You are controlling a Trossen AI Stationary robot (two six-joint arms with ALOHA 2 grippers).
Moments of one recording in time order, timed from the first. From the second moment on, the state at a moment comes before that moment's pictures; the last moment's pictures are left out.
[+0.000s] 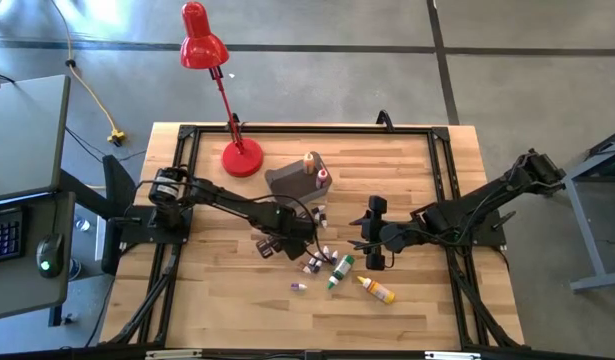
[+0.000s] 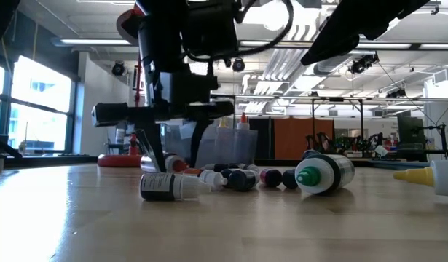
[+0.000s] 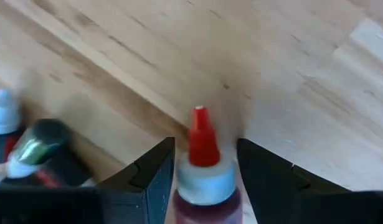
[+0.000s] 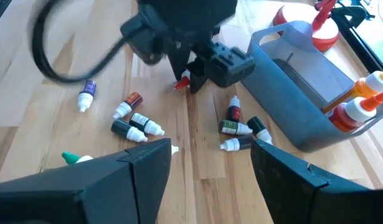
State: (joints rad) left arm -0.15 1.93 1.30 -0.70 -0.09 0.86; right arm 0.39 1.26 0.80 -0.24 0.45 0.22
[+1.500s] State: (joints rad) left arm -0.14 1.97 1.88 -1.28 -0.34 0.28; right arm 0.39 1.26 0.80 -0.23 0.46 0.22
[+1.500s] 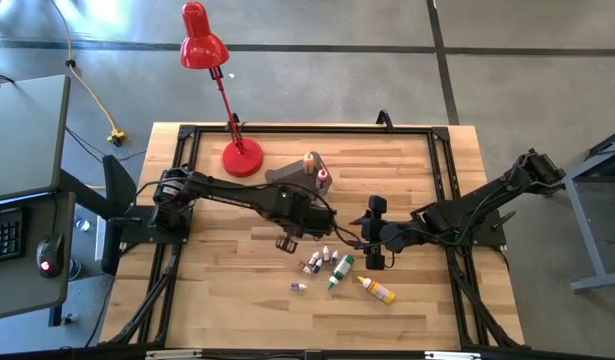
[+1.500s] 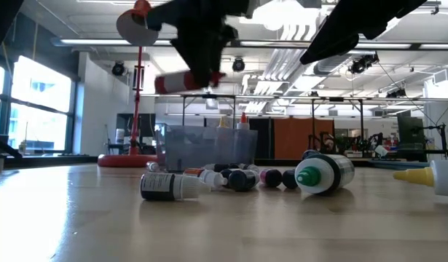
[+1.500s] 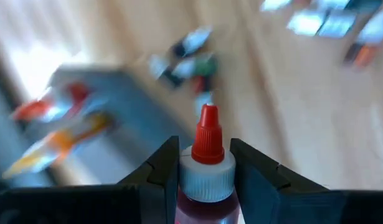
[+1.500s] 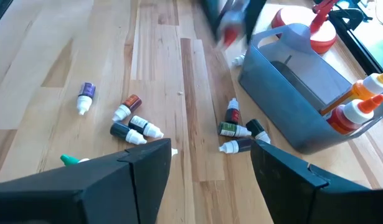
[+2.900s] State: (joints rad) left arm 0.22 1.55 0.58 0.97 -0.24 0.07; right arm 0.39 1.26 0.80 -0.18 0.46 0.21
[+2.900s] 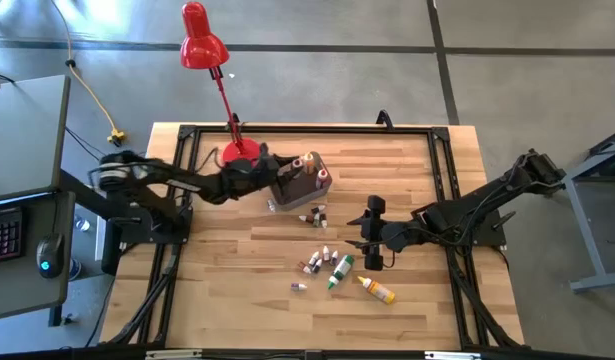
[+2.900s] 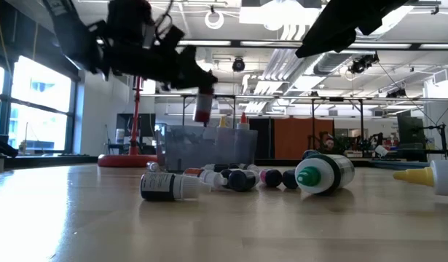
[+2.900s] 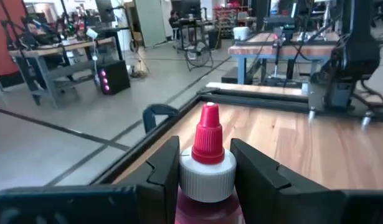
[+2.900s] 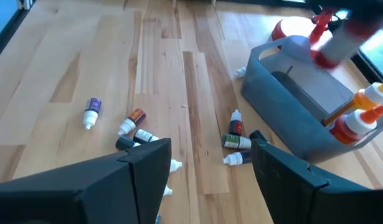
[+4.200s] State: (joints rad) left arm 0.22 1.95 0.79 1.02 -0.44 -0.07; right arm 0.39 1.26 0.80 -0.19 0.46 0.20
